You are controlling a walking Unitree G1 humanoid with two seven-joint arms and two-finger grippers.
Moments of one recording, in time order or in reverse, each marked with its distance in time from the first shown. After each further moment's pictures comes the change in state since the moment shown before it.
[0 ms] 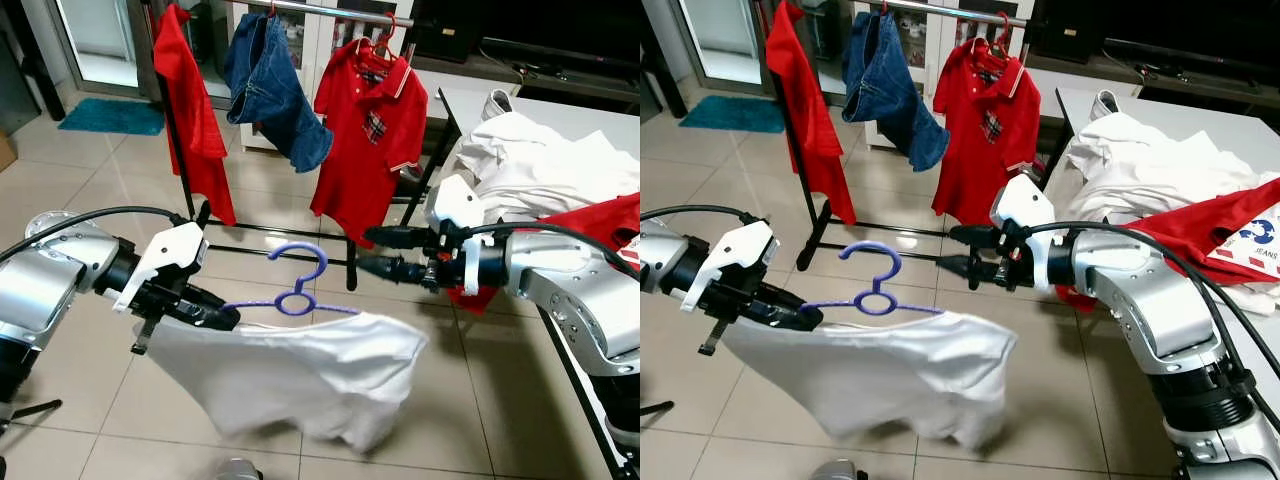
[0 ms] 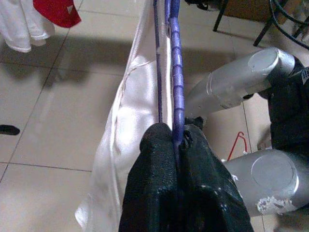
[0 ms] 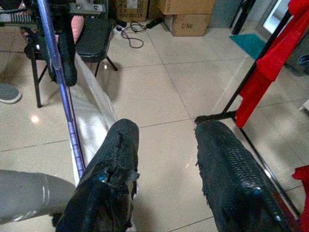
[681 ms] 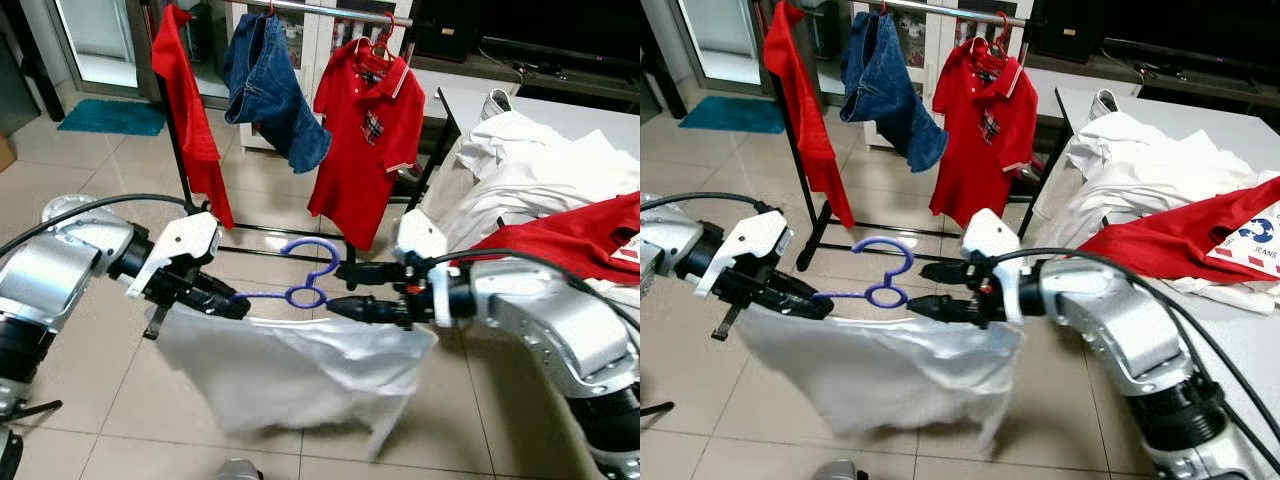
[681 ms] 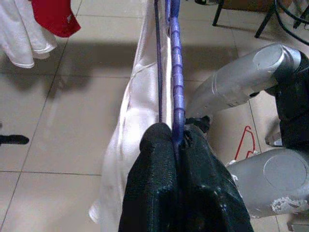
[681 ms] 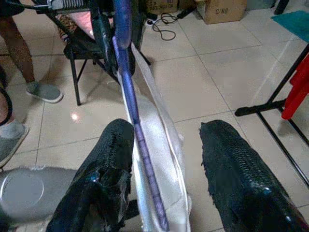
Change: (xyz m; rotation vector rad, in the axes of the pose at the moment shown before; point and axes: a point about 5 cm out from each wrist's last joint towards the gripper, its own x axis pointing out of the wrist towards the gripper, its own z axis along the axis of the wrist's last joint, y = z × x) left arm 0.004 0.011 0.014 0.063 0.005 -0.007; right arm 0.027 0.026 -0.012 0.092 0.025 0.104
